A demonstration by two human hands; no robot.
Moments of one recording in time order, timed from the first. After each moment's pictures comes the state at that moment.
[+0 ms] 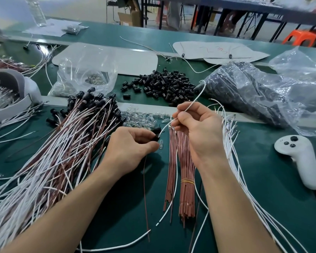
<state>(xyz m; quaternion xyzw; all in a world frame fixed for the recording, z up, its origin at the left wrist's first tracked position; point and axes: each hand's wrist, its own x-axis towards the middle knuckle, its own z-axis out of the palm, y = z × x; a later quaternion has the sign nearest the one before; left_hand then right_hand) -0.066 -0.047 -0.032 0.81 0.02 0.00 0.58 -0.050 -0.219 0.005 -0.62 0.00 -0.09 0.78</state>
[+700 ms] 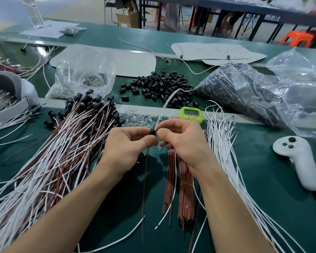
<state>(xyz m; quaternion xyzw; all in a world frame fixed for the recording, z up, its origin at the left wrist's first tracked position) -0.068 -0.051 -0.025 0.72 0.03 0.02 0.70 -0.055 -0.214 -0.008 -0.76 -0.03 0.03 0.65</state>
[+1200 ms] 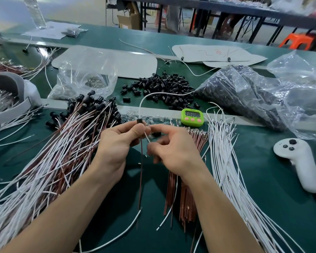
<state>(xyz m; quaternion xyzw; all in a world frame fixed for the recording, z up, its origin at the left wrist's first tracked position) -0.065 -0.045 -0.015 0.56 0.10 0.01 0.82 -0.069 -0.194 -0.005 -0.82 -0.07 0.07 0.56</state>
